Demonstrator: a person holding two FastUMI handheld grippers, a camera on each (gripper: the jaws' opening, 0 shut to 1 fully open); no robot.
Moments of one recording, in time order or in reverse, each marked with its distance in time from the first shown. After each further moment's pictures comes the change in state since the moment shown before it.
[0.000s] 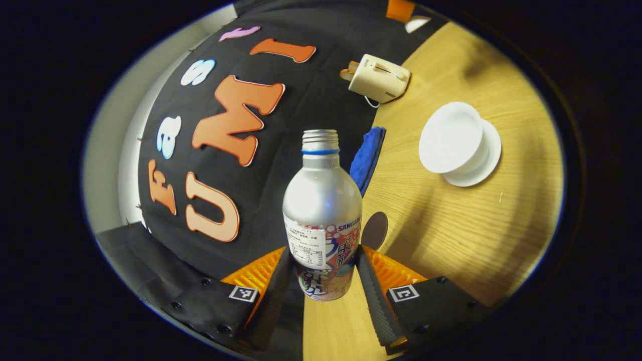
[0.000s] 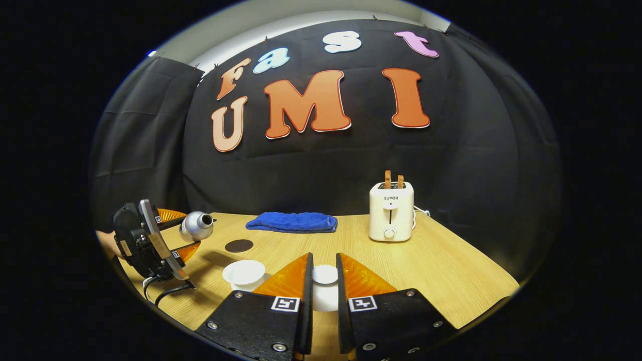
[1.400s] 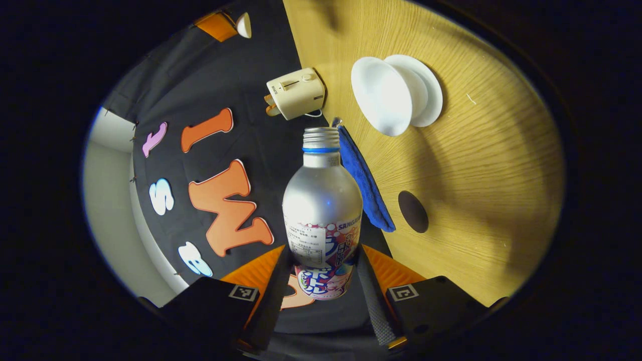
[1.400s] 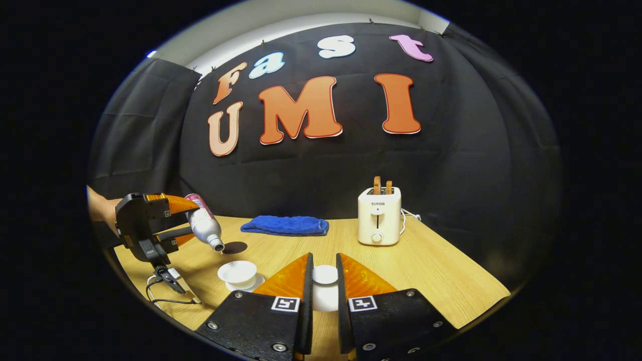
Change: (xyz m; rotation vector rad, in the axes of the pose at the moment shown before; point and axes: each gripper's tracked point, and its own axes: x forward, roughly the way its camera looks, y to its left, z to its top) left arm 0.011 0.034 0.044 0.739 -0.168 0.073; right arm -0.021 -0.017 0.018 0.001 -0.023 -0.021
